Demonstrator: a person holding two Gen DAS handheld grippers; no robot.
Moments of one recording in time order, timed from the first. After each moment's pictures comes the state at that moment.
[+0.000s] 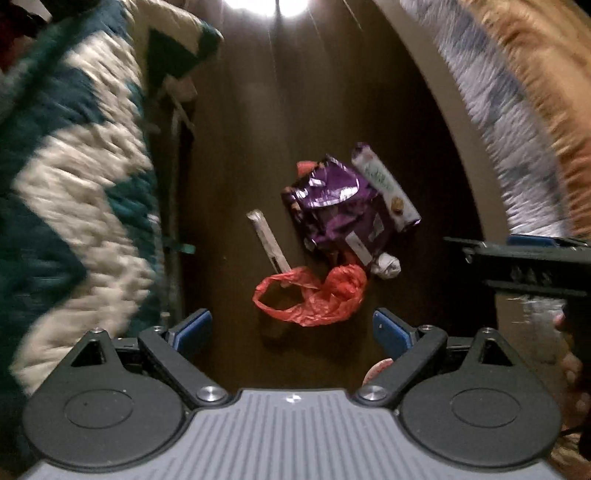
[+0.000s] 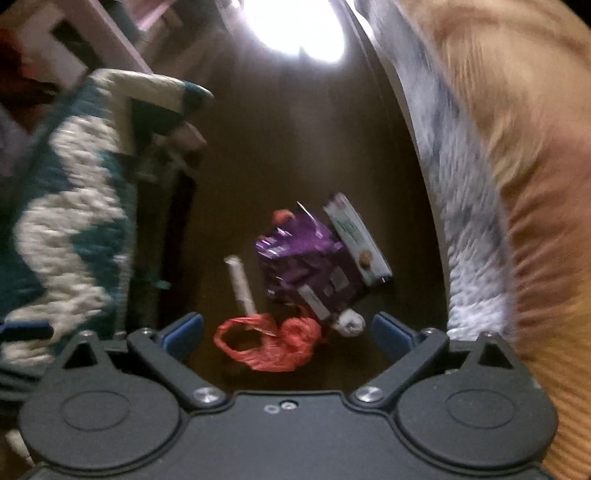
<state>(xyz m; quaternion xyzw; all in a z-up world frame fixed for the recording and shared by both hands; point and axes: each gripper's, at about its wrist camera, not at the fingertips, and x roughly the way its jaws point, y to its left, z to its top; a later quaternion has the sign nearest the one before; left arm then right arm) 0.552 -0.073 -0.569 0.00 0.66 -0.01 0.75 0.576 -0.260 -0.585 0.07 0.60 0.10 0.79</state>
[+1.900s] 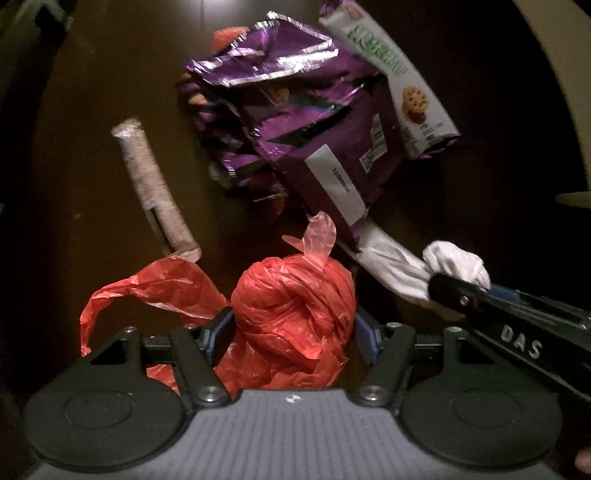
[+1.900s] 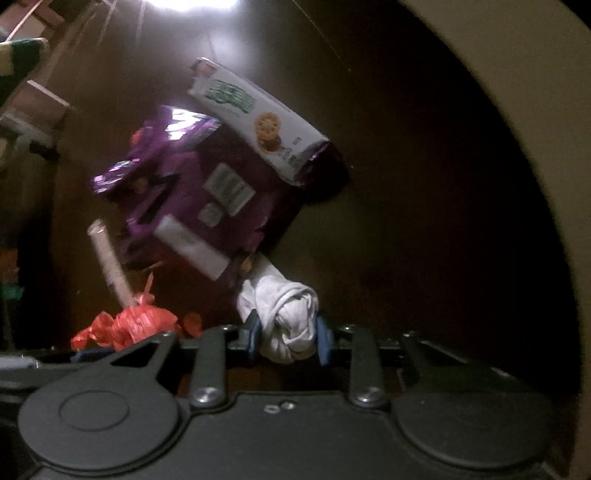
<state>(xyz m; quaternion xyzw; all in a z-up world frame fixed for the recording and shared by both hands) 0.593 -0.119 -0.812 -0.03 0.73 -0.06 0.68 0.559 -0.300 -0.809 0.14 0.65 -0.01 0.74</state>
